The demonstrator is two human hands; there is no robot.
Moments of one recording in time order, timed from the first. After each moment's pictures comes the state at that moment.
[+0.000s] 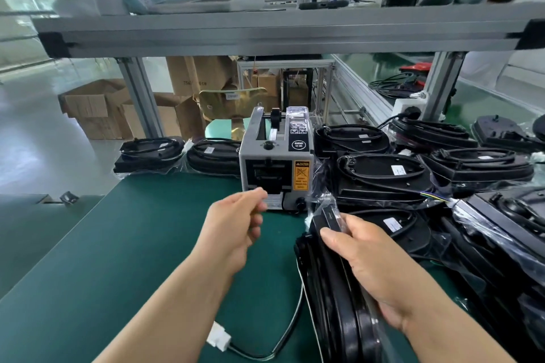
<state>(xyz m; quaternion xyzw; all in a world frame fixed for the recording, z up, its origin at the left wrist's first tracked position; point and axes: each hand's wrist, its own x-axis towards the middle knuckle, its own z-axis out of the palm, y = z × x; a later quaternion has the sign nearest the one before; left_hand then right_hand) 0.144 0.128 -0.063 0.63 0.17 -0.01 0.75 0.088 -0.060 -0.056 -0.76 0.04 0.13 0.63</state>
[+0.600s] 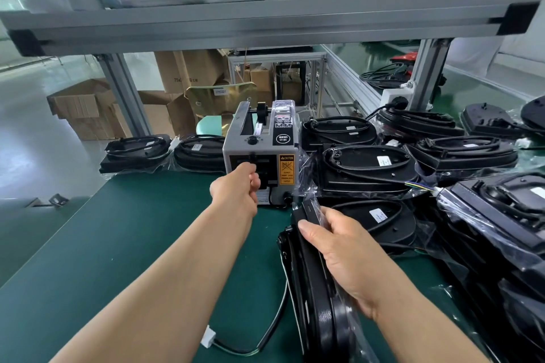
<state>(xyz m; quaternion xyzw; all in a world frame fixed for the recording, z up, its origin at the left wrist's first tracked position) 0.219 0.097 -0.064 0.51 0.32 0.02 0.80 0.089 -0.057 -0.061 -0.78 0.03 0.09 0.62</state>
